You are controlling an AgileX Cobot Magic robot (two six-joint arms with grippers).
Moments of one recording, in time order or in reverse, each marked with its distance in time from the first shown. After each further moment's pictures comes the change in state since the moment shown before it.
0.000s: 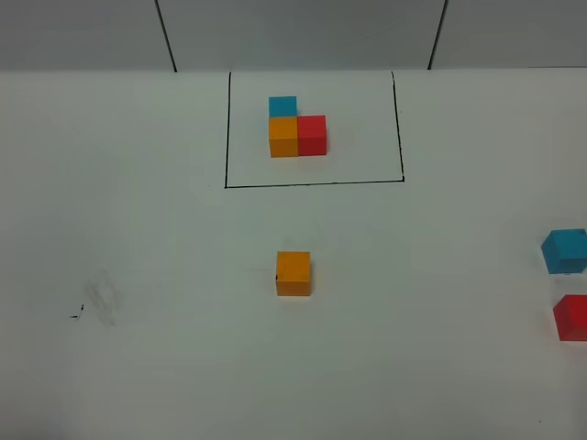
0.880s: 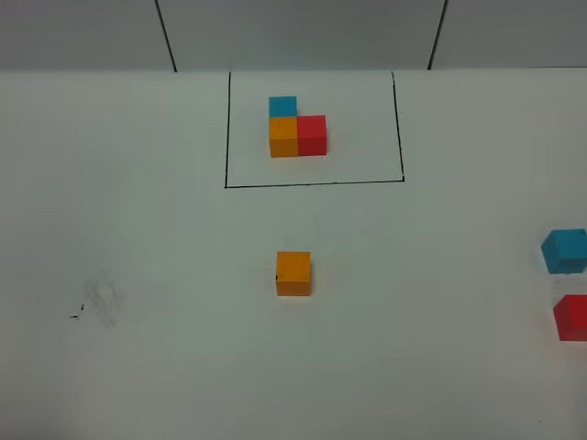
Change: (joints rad) left arm 0.000 0.000 0.000 0.000 -0.002 0.003; right arm 0.000 0.000 0.000 0.000 0.000 0.000
